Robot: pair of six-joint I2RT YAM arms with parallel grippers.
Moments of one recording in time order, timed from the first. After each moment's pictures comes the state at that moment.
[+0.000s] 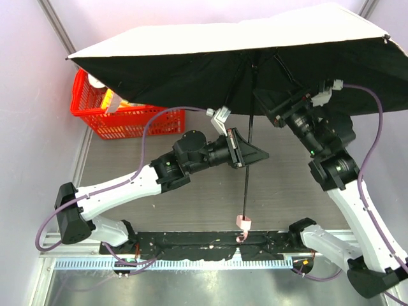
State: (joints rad) left arm -1.11 1.38 1.24 0.21 0.13 -1.02; right arm 0.40 0.86 1.15 -0.07 -0.15 1.13
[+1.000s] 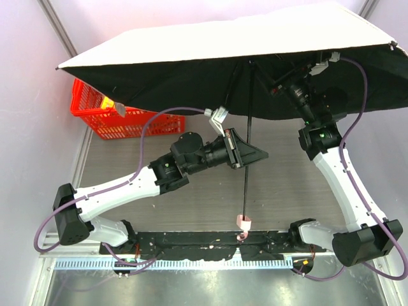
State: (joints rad) left arm -1.11 1.36 1.20 0.27 0.14 -1.02; right arm 0.24 1.18 1.26 0.39 -0.38 1.35
